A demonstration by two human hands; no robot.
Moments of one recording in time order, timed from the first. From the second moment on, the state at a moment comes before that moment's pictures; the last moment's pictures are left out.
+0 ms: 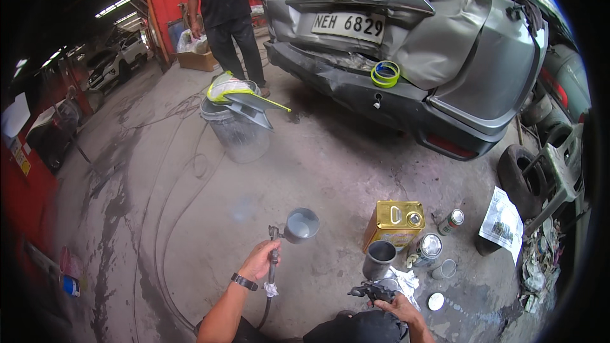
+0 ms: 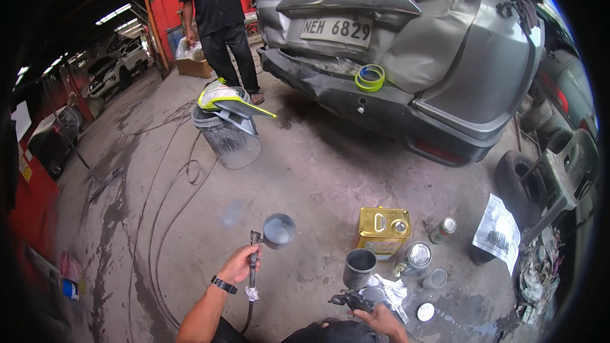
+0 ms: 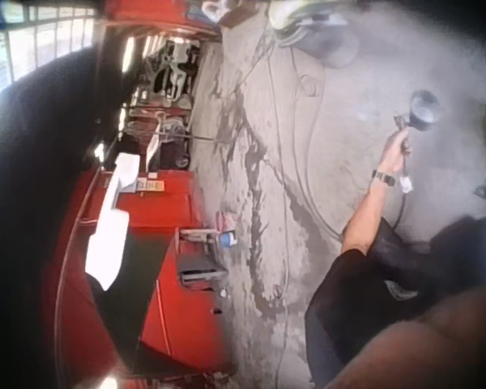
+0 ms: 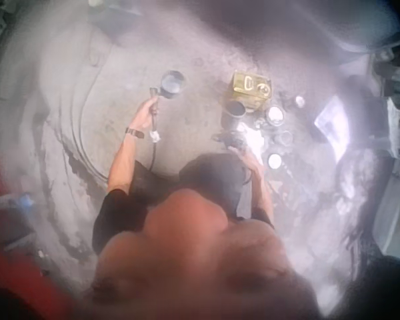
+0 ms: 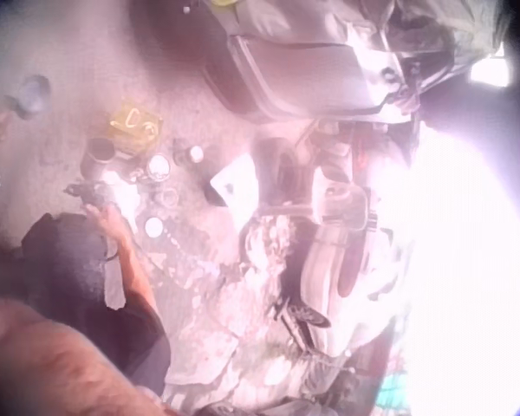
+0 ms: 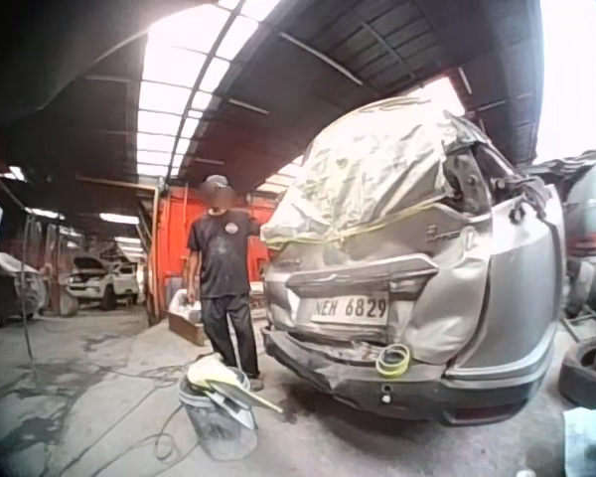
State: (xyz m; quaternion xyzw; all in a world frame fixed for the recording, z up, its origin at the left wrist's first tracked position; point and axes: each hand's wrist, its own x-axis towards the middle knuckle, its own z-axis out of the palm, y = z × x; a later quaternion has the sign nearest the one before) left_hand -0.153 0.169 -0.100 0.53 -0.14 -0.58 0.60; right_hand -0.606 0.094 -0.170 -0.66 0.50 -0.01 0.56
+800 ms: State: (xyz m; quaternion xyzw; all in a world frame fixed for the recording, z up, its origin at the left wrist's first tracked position) left_hand -0.193 0.195 -0.100 0.77 -0.42 -0.25 0.42; right_hand -0.491 0.102 -0.211 -0.84 0.38 -0.06 0.39
